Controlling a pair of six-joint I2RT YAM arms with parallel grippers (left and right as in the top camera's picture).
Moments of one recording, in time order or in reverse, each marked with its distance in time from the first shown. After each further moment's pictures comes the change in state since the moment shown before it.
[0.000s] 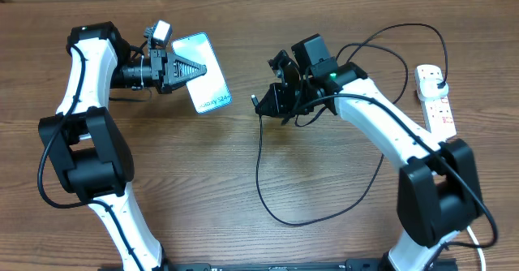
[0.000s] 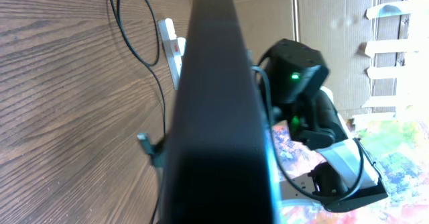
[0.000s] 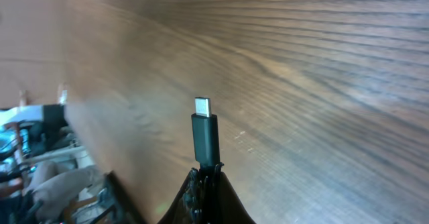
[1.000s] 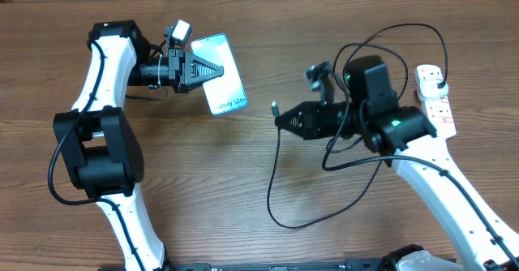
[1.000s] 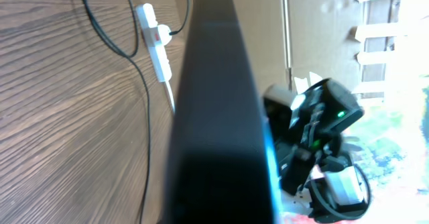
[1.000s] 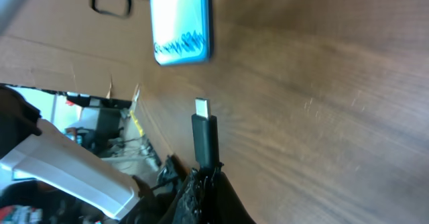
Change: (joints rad) left arm -0.088 0.000 0.000 0.000 0.051 -0.002; right arm -0.055 -0.482 -0.340 0.134 -0.159 0.114
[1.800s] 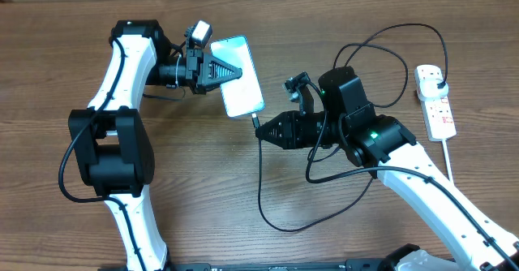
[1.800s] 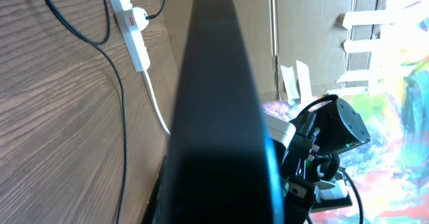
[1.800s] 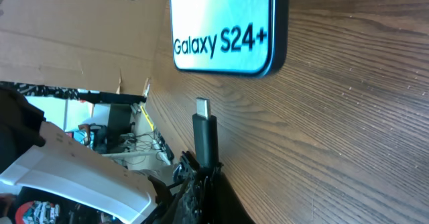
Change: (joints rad) left arm -0.089 0.000 0.000 0.000 0.048 -0.026; right arm 0.123 0.000 -0.022 0.098 0.060 0.152
